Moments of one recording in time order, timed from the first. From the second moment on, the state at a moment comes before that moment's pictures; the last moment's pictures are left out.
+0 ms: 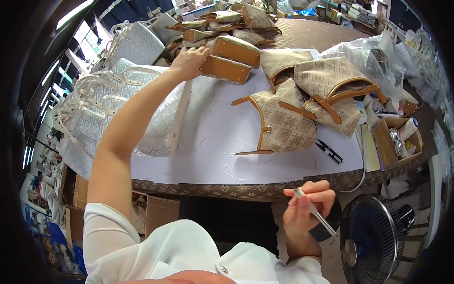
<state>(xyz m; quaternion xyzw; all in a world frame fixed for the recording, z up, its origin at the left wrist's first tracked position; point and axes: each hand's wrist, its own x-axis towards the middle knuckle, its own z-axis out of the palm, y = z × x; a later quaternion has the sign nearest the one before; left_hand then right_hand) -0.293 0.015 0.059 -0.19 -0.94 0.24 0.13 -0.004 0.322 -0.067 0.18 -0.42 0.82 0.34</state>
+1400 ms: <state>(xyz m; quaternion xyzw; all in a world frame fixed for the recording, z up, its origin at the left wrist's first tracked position) 0.139 -0.004 -0.033 -0.08 -0.83 -0.55 -0.06 0.045 0.203 -0.064 0.28 -0.47 0.79 -0.27</state>
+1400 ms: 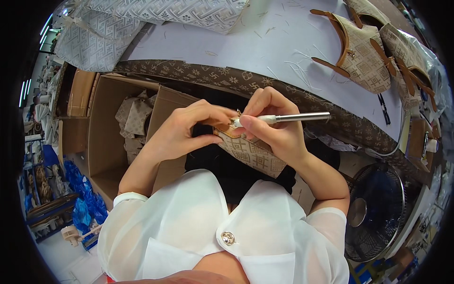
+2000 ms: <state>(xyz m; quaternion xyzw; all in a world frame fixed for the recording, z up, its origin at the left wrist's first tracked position) 0.122 -0.017 -0.040 -0.16 -0.86 -0.49 0.03 0.049 0.201 -0.072 0.34 -0.59 0.69 -0.23</state>
